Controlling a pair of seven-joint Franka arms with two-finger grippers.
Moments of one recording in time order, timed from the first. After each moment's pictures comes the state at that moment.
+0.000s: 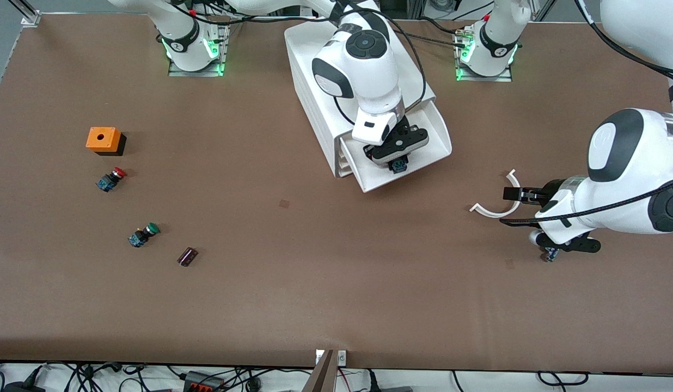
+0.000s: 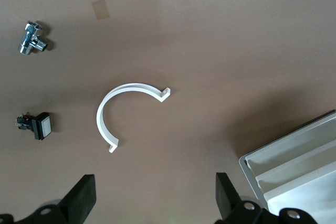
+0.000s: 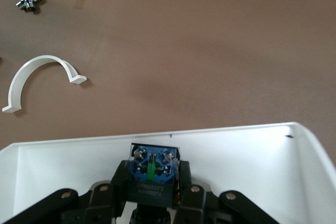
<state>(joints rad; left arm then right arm) -0.01 0.56 -0.13 -1.19 -0.03 1.40 -0.05 0.92 0.78 -0.01 -1.10 -0.01 2.24 0.59</state>
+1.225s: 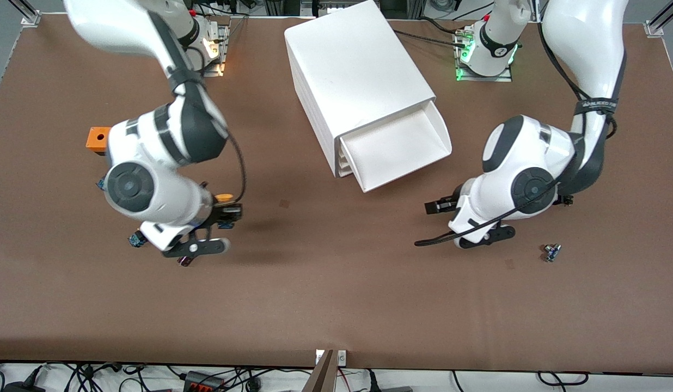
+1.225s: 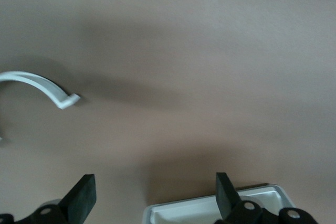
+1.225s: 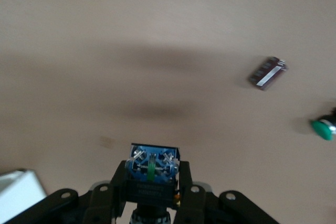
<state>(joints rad) -0.12 0.55 -0.27 -1.45 -0.06 1.80 -0.63 0.31 0.68 -0.03 -1.17 0.09 1.69 0.16</state>
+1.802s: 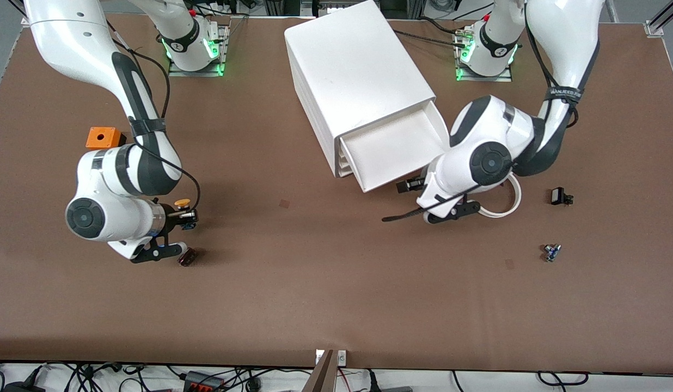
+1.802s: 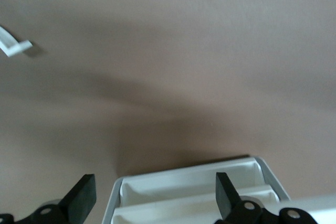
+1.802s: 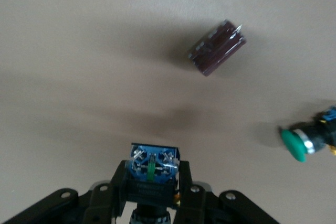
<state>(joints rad) -0.12 0.47 -0.38 -1.62 -0.08 1.86 -0.74 0.18 0.63 -0.02 -1.54 0.09 1.96 -0.08</state>
